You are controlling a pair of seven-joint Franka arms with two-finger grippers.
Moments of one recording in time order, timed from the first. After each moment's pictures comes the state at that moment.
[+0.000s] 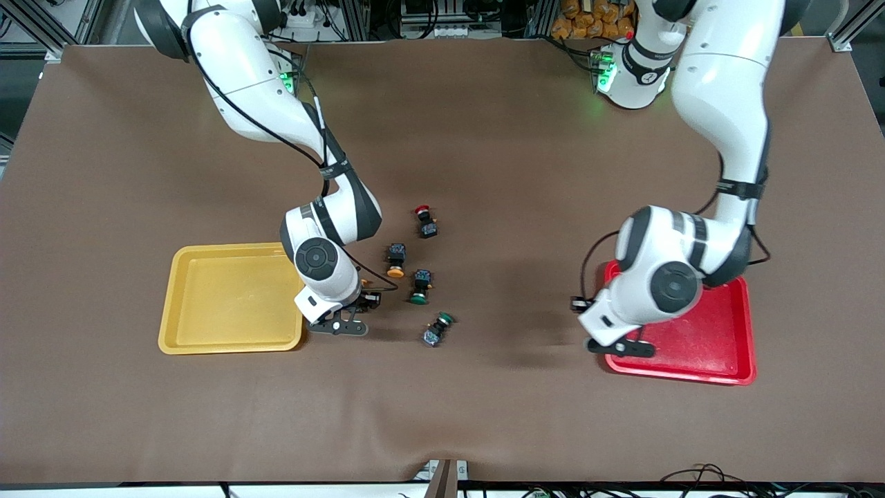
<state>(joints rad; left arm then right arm) -0.28 0.70 0.01 -1.43 -0.06 2.03 -0.13 0.60 0.81 -0.17 -1.53 0.14 2.31 0.45</state>
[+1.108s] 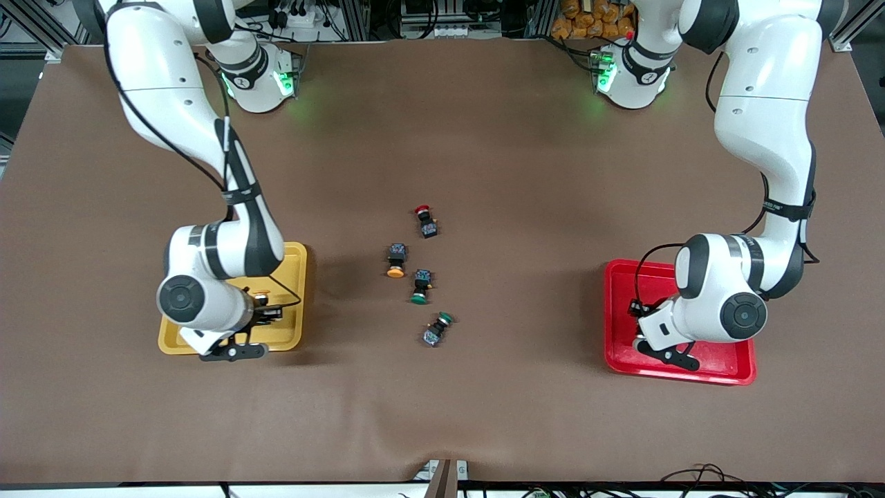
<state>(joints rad) -0.12 0.77 0.00 -1.47 -0.03 2.06 0.26 0.36 0.73 -0.24 -1.53 0.15 2.13 0.03</state>
